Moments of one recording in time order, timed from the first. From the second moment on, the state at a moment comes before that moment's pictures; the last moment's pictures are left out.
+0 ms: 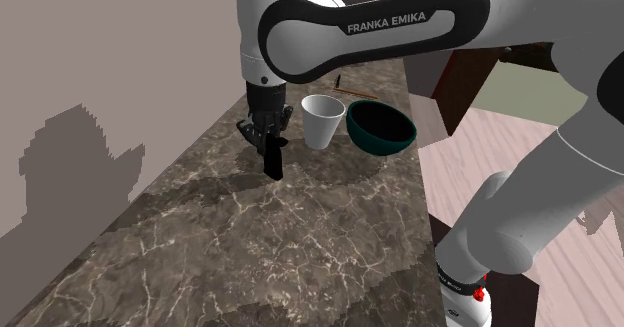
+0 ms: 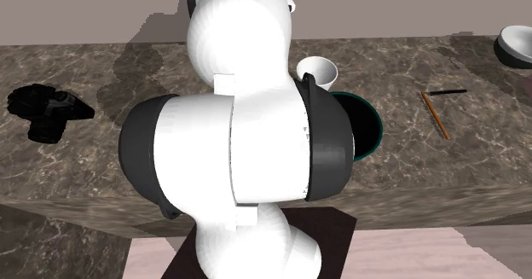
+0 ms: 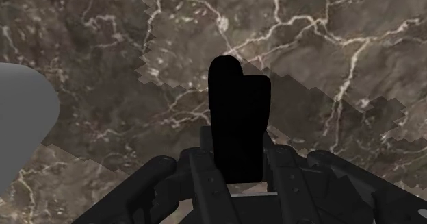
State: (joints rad) arm 0.07 -0.10 0.39 -2.00 0.04 1.88 0.41
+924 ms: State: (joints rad) arm 0.06 -0.12 0.38 -1.90 0.04 1.77 0.41
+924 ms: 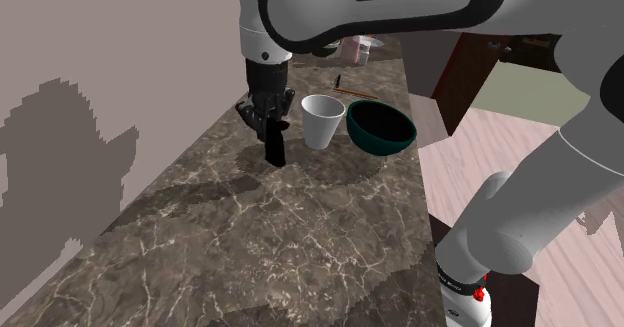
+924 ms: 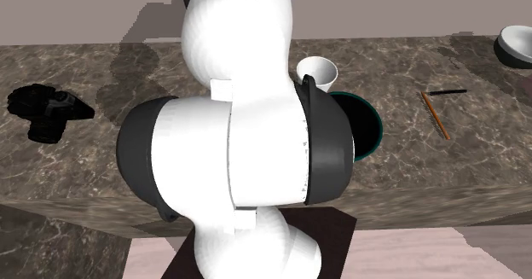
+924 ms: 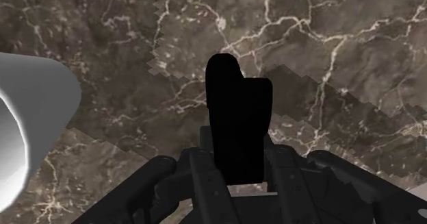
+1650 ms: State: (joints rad) arm 0.06 -0.10 0.38 -1.74 0.03 1.62 0.41
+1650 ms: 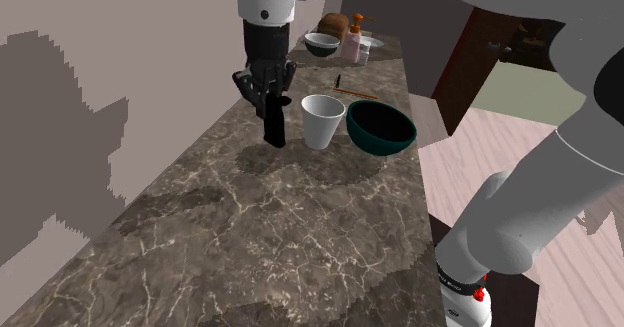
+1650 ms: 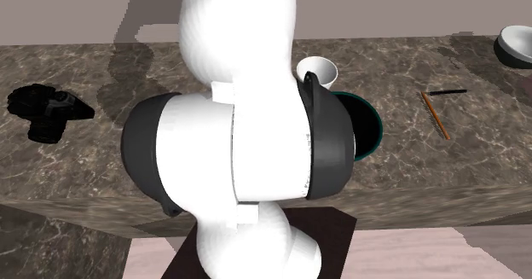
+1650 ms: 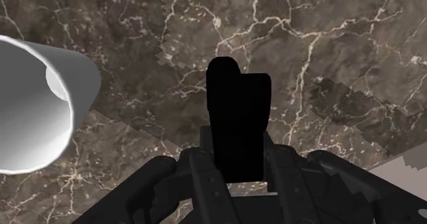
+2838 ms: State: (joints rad) arm 0.02 -0.17 0.33 -1.62 0.05 1.44 0.32
